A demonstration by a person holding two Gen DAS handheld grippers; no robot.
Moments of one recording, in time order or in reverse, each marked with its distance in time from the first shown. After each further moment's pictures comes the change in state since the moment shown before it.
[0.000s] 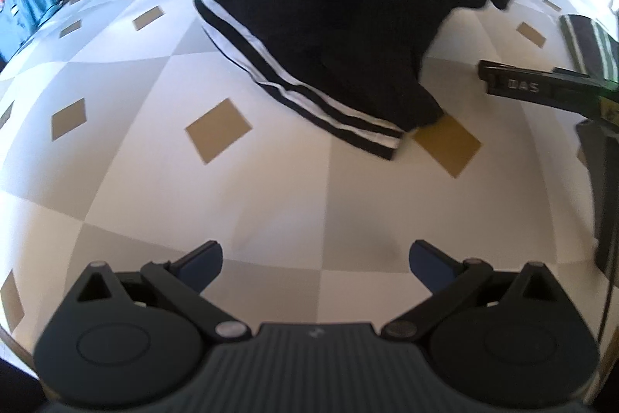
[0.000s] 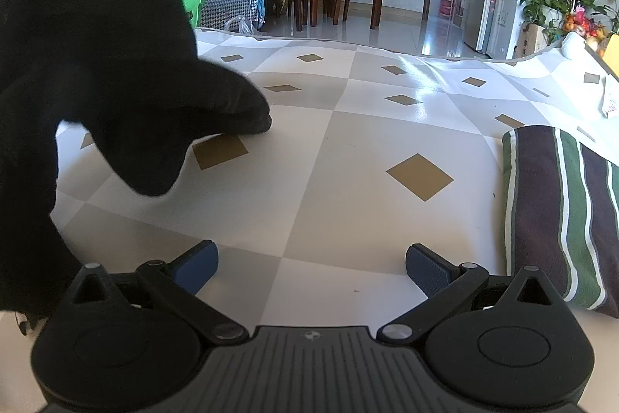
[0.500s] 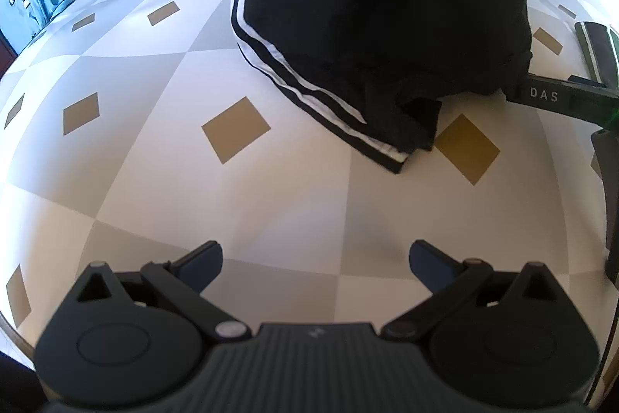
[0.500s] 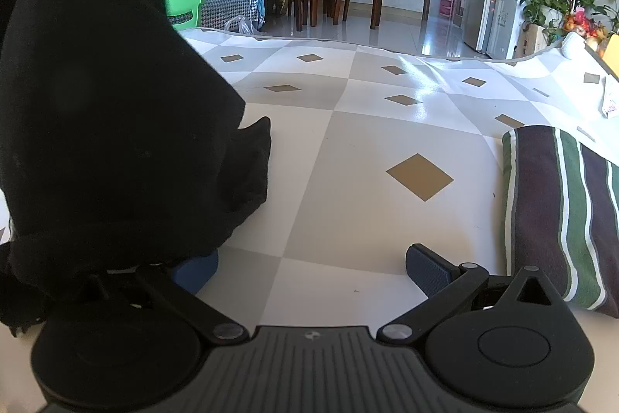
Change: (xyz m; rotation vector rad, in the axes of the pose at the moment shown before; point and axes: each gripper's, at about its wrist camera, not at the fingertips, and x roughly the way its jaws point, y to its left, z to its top) left arm 0.003 0.004 0.001 -0.011 0.000 0.024; right arm 0.000 0.000 0.000 0.000 0.000 0.000
